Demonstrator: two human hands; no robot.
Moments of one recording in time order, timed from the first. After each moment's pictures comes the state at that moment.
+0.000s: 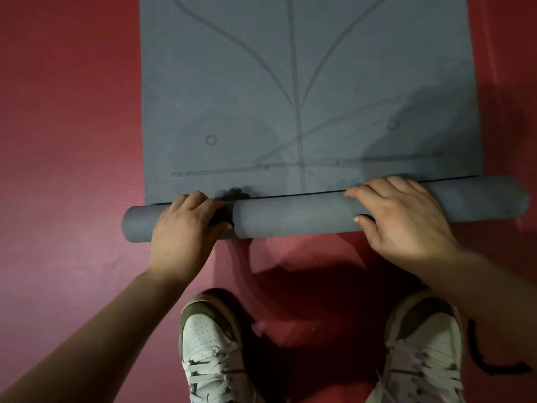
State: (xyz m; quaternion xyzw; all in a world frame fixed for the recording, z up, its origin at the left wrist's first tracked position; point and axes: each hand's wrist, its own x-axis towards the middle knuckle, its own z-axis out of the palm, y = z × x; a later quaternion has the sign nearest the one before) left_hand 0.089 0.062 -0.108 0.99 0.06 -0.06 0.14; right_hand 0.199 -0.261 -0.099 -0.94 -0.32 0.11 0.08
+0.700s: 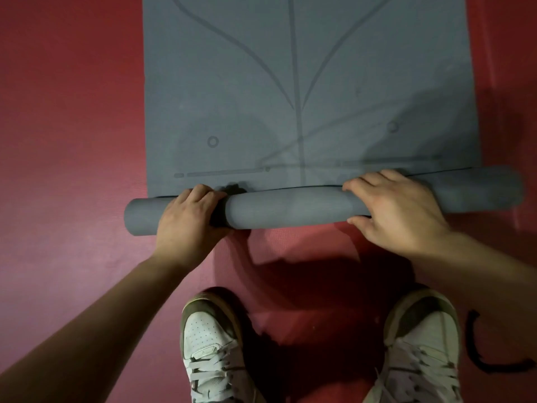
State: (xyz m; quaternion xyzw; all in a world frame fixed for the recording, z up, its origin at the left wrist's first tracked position) left_hand 0.101 0.070 -0.114 0.98 0.04 -0.11 0.13; right_hand 0.213 -0.250 -0.095 -0.93 -0.32 0.16 0.05
